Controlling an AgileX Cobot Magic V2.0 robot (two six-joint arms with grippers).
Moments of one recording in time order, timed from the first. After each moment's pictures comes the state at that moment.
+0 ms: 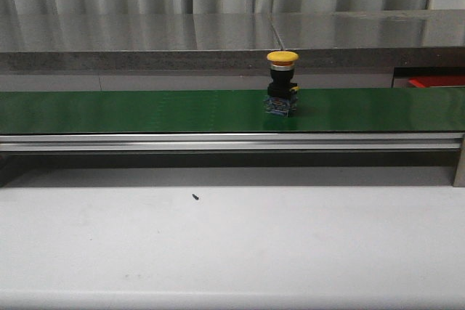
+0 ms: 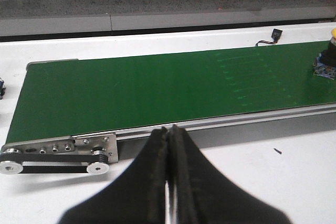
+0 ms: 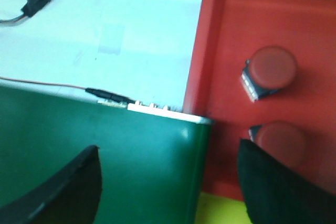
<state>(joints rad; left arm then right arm) -0.04 0.62 -0.49 -0.62 0.39 0.58 -0.39 2.02 -1.95 0.46 1.17 -0.53</state>
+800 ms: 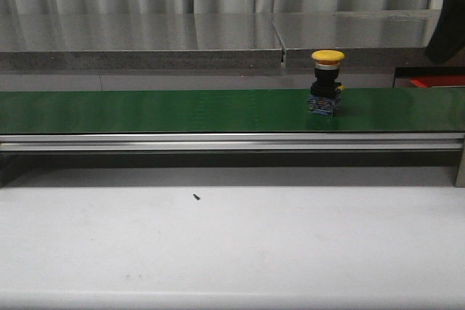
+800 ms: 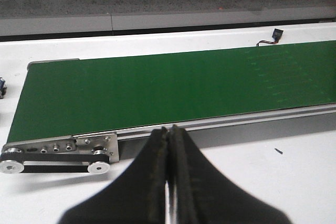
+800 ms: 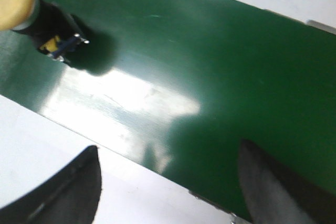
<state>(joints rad) -0.04 0.62 -0.49 -0.62 0.39 0.58 -0.10 1.64 -1.27 0.43 0.84 -0.64</state>
